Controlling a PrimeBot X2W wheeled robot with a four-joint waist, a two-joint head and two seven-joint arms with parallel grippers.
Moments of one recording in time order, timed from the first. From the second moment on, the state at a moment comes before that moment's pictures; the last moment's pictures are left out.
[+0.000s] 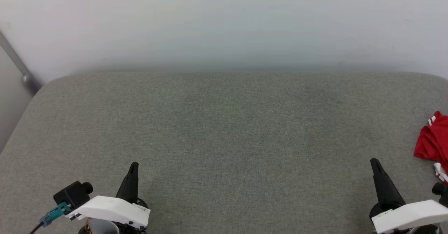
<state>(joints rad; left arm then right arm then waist) -0.05 0.21 -0.17 0.21 -0.95 0.02 -0.12 0.07 -0.05 -0.09 0.04 0.72 0.13 0.06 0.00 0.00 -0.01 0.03</state>
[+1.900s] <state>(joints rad) -0.09 0.10 0.03 0.23 -1.42 -0.09 0.04 -0.05 -0.05 -0.10 0.18 1.35 0.13 0.09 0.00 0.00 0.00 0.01</state>
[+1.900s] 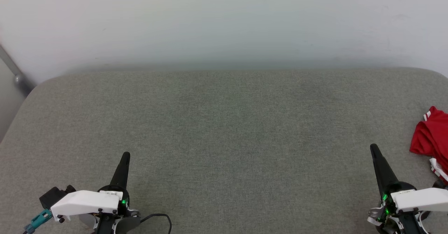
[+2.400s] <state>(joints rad) -0.09 0.08 0.07 0.24 -1.51 -0.11 0.07 -0.08 -0.05 -0.11 0.21 1.47 0.13 0.10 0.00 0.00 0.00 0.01</state>
